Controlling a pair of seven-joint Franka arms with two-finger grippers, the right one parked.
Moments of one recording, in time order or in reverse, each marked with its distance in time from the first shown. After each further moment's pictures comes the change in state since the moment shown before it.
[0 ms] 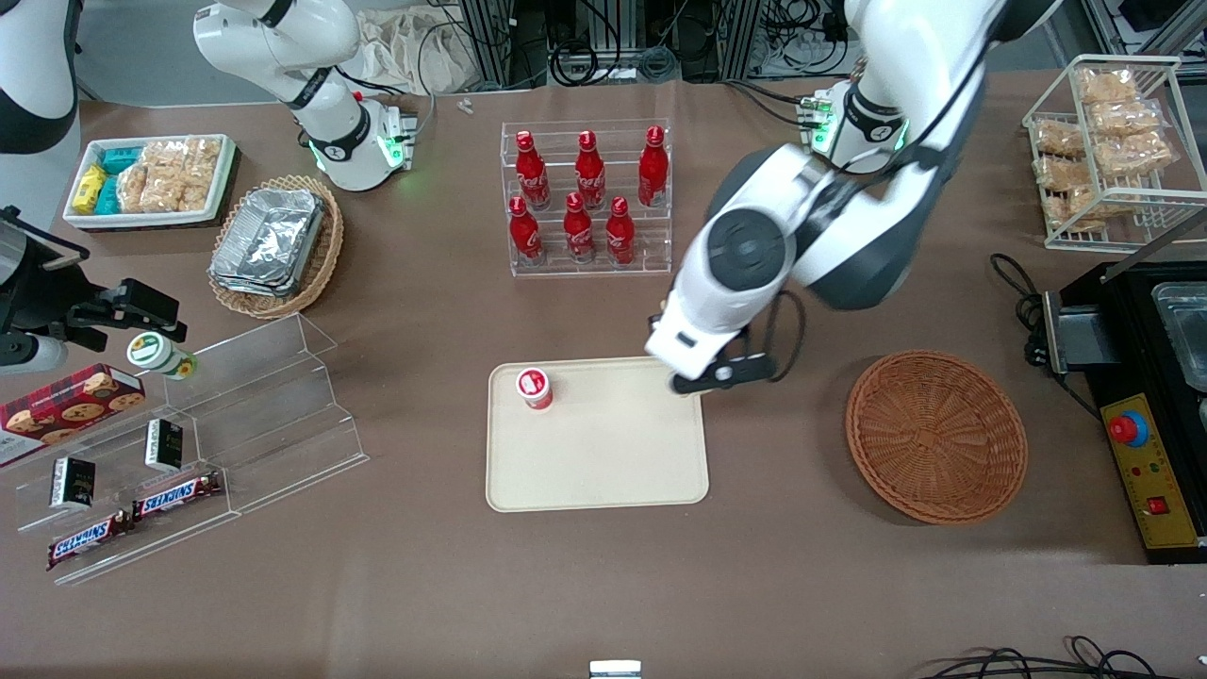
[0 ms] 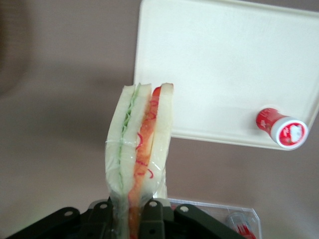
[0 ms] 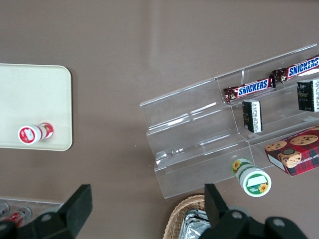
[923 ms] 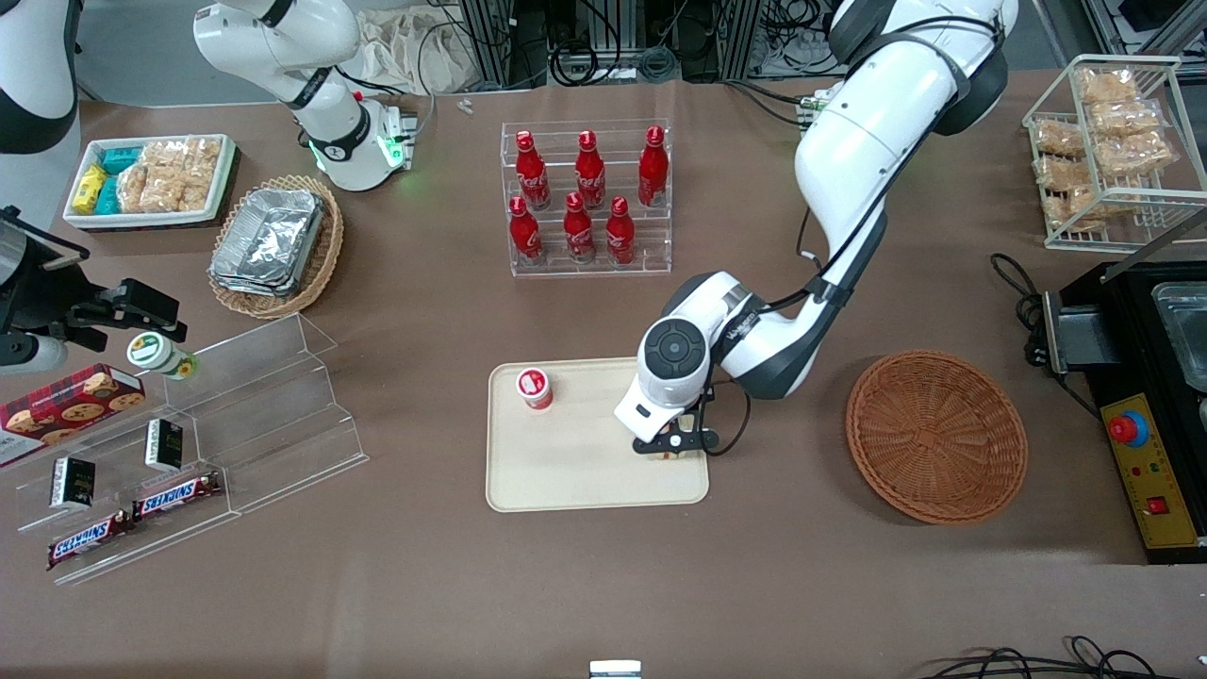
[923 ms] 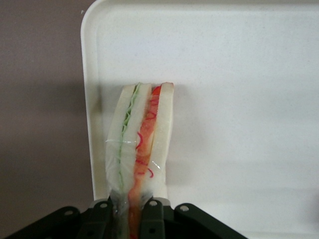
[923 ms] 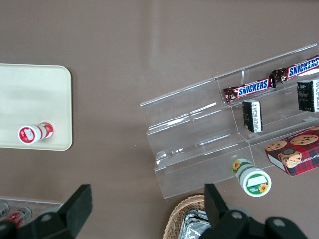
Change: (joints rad) arm -0.018 0.293 0.004 0.002 0.227 0.321 0.017
